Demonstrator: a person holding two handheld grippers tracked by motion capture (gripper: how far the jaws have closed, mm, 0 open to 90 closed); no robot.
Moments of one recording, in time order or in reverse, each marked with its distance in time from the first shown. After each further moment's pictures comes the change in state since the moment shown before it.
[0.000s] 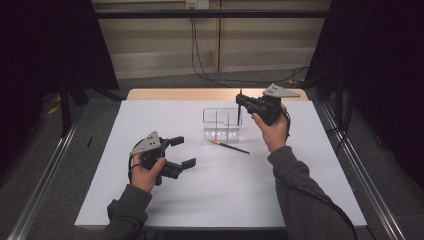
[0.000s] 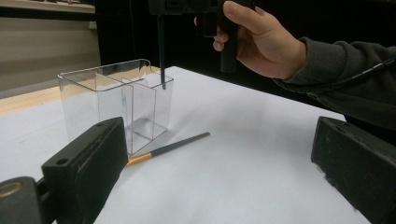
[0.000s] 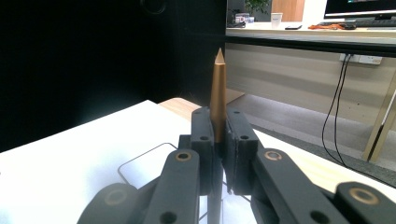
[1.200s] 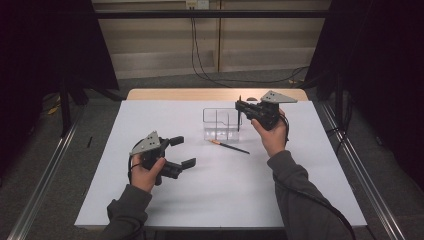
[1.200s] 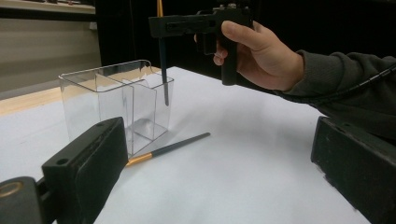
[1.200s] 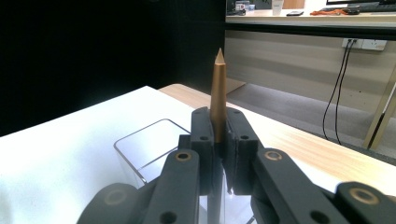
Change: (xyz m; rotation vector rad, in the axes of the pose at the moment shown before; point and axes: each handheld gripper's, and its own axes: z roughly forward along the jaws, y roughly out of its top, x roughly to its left) left arm 0.000 0.000 0.000 -0.005 0.002 -0.004; right arm 0.000 -0.020 0.002 0.039 -0.012 0.005
